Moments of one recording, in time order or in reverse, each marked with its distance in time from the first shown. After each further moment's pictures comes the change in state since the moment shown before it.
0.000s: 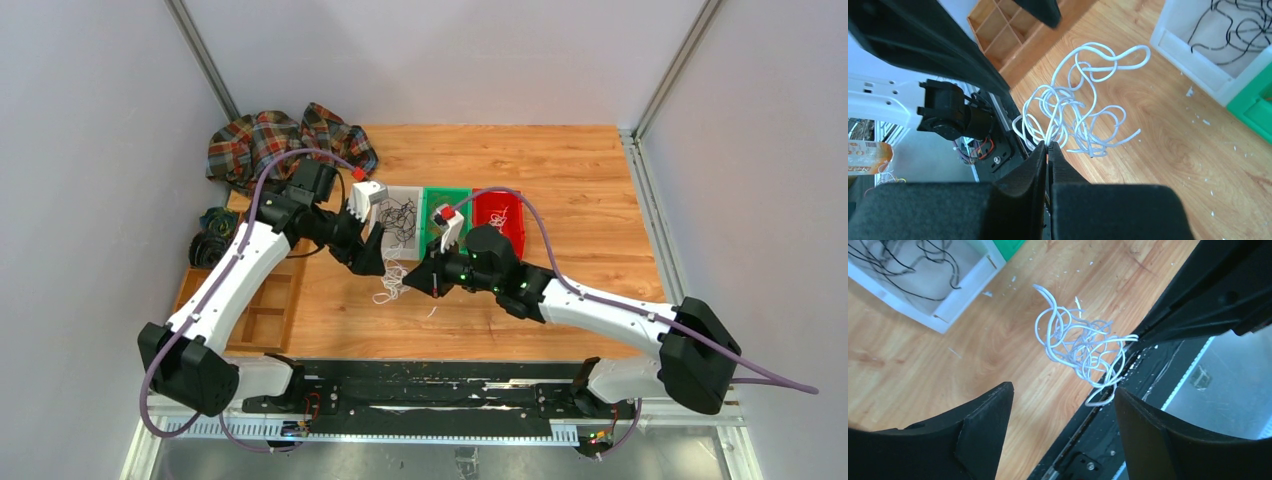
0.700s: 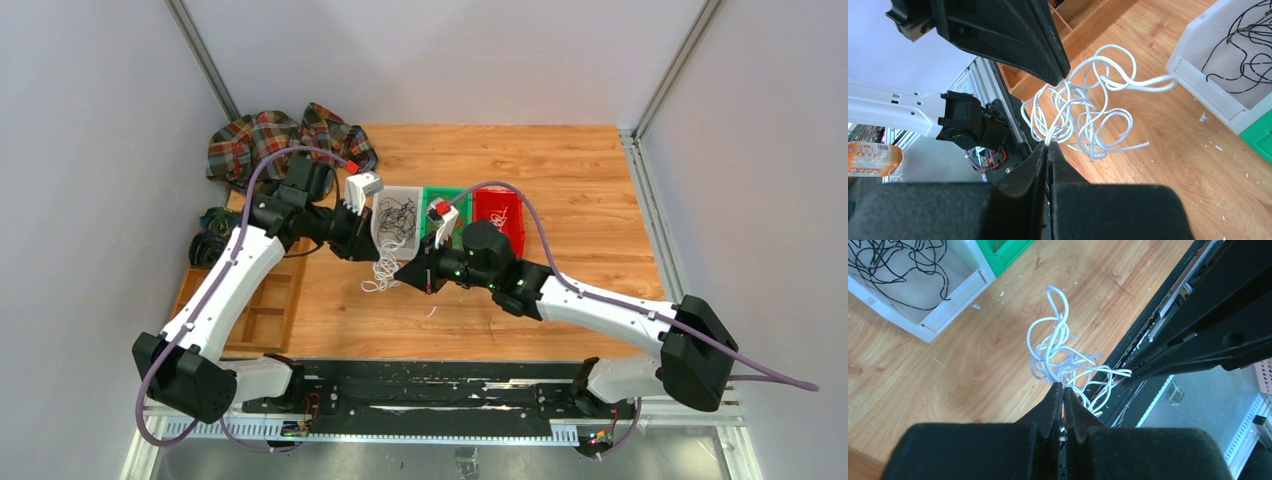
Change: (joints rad) left arm 0.012 -0.013 -0.004 0.055 0.053 -0.111; right arm 0.027 0.016 0.075 0.011 0.002 -0.005
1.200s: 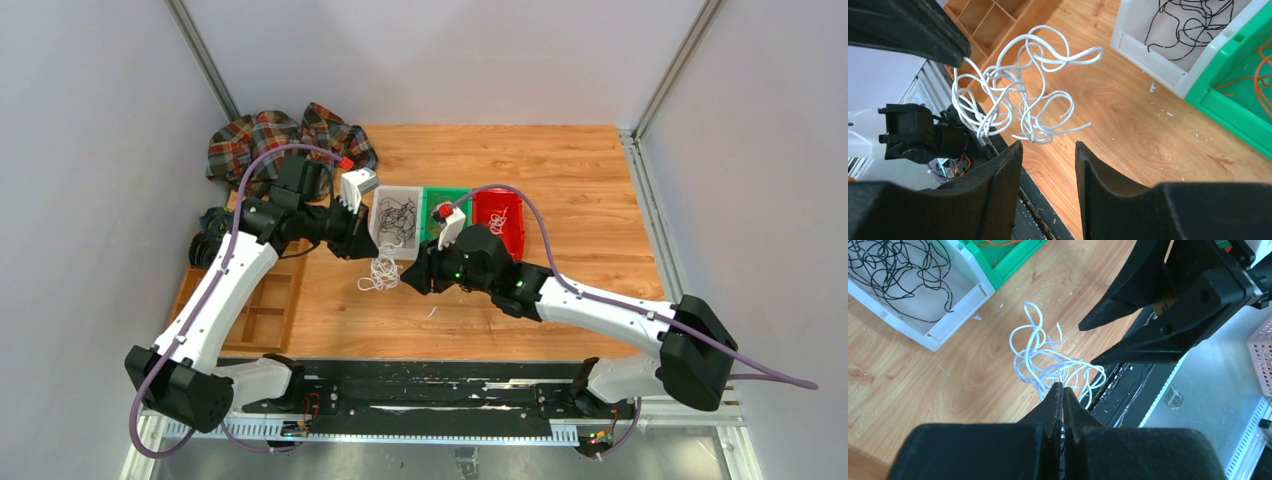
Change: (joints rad) left arm 0.001 -0.050 0.019 0.003 0.005 0.000; right arm 0.006 0.001 -0.012 -0.103 0.171 0.008
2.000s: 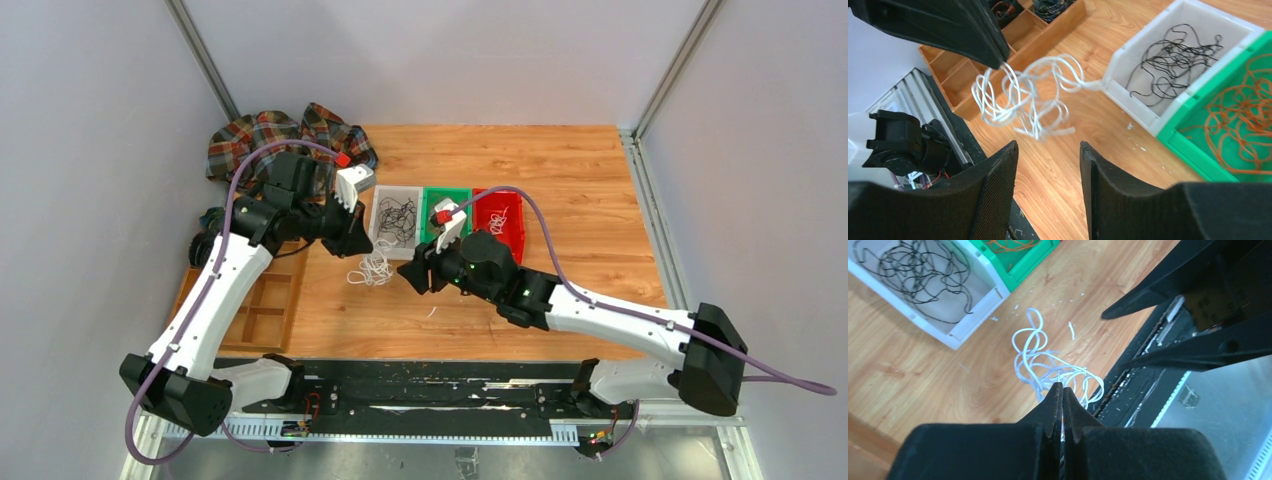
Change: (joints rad) left arm 0.000 -0.015 0.051 -0.046 -0.035 0.050; right arm 0.091 -0.055 0.028 0.046 0.173 -0.181
